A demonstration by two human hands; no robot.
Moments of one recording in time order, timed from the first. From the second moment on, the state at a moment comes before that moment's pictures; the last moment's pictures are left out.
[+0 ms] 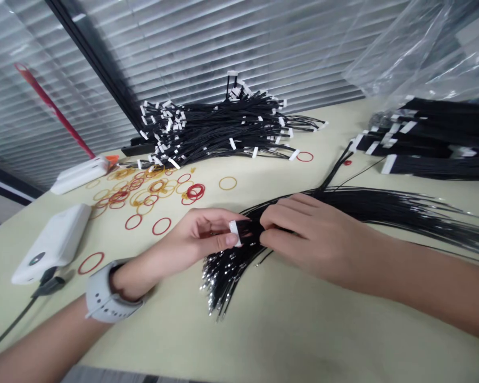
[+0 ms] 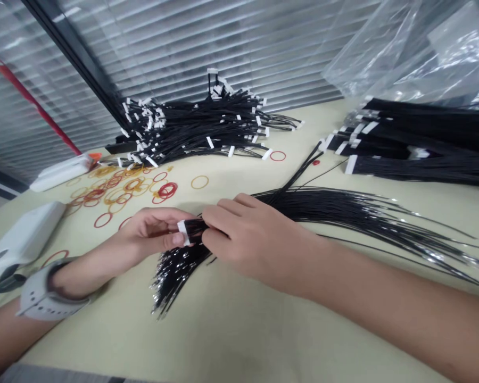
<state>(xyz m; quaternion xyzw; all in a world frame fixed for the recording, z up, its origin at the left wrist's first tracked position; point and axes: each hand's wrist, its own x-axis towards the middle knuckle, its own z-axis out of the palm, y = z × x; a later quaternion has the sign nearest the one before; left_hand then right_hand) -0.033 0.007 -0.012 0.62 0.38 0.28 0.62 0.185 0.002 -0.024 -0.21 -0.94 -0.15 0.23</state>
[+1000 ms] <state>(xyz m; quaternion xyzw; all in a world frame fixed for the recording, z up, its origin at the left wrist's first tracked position) -0.028 0.003 -0.009 0.61 0.41 0.27 0.62 0.171 -0.014 -0.030 -0.26 -0.91 -0.13 0.31</state>
